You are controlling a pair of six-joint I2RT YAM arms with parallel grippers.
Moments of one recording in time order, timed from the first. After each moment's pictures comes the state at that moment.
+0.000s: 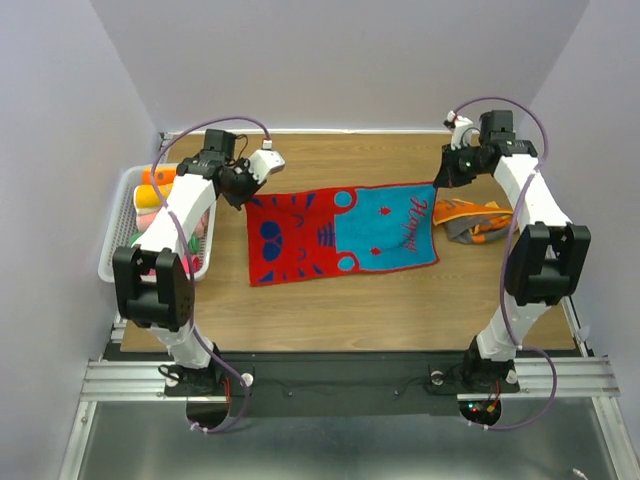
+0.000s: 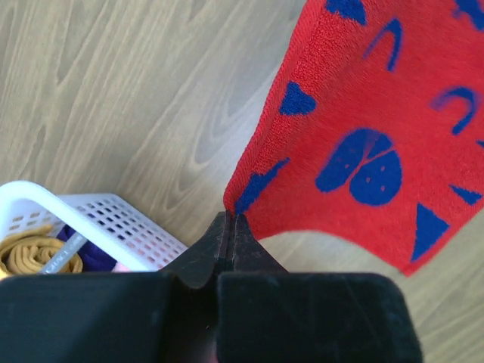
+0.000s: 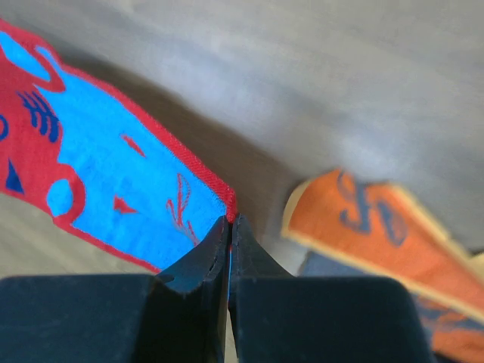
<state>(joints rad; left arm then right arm) -0.17 1.63 1.43 -0.76 0.27 0.75 -0.05 1.78 1.62 -0.78 -0.53 -0.26</state>
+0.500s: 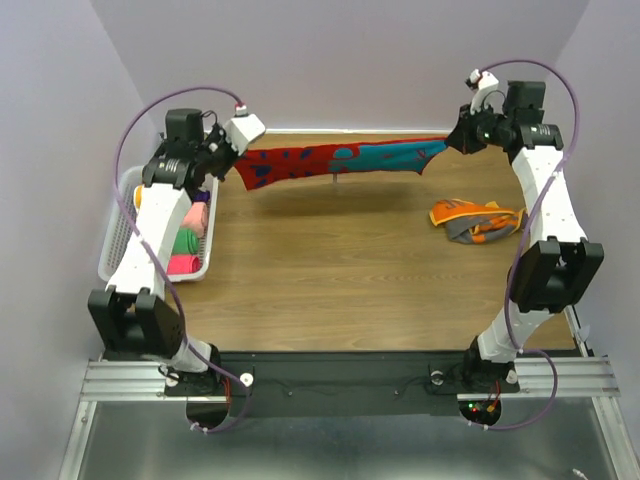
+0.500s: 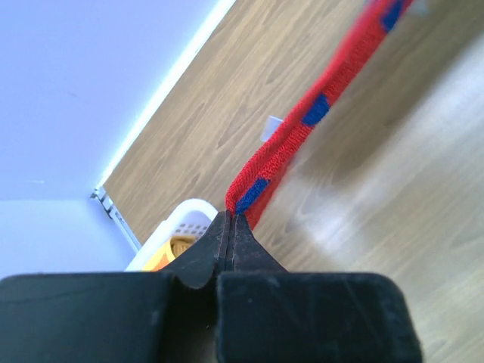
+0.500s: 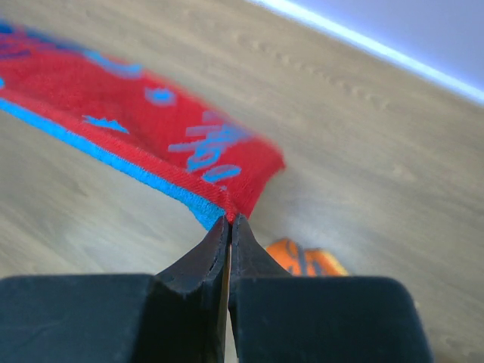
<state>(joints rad) -0.11 1.51 1.56 -0.61 0.32 0.74 -0.08 1.77 1.87 -0.69 -0.57 -0.25</state>
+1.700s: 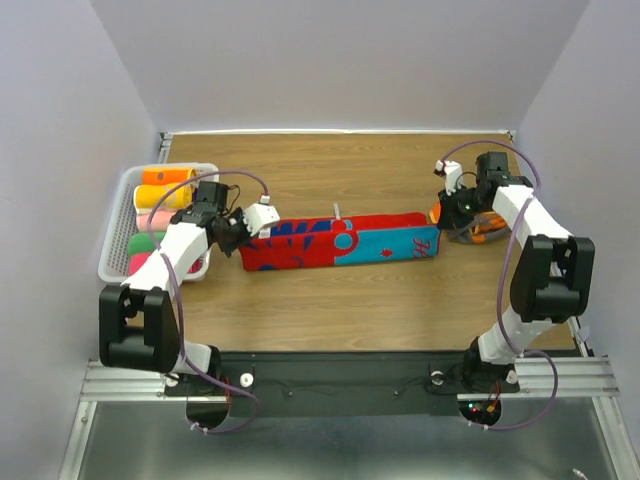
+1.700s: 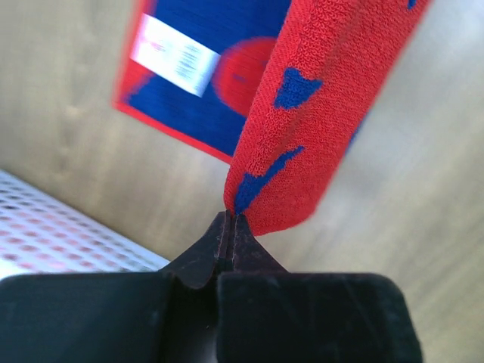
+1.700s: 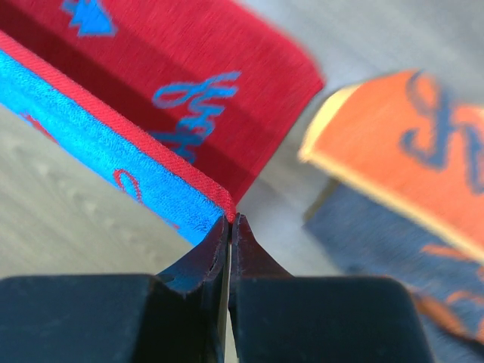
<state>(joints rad) -0.13 1.37 0.93 -0.63 0.31 0.94 -0.08 1.66 1.25 -0.74 -0.49 -0.58</state>
